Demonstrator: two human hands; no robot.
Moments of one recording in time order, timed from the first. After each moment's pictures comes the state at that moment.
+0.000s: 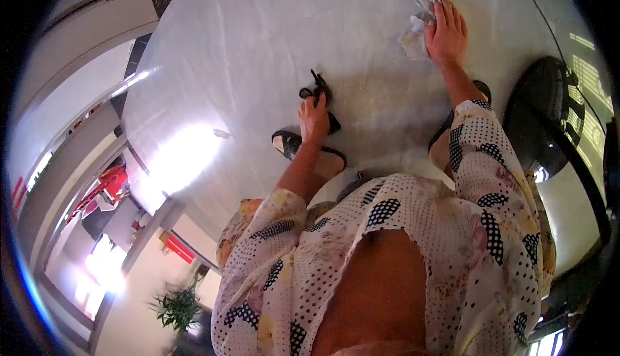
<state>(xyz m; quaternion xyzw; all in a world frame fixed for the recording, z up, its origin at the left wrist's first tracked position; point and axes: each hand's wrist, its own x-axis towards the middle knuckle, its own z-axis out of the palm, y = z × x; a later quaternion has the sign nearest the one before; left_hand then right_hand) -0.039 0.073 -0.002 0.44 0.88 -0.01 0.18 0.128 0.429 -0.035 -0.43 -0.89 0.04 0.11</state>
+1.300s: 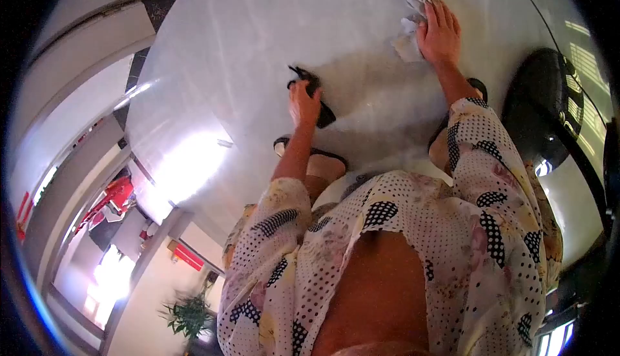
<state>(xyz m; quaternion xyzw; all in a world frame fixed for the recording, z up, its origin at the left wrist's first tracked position) -0.082 0.122 0.001 0.29 0.92 0.11 0.22 0.127 0.426 -0.029 -0.44 -0.89 0.06 0.11</state>
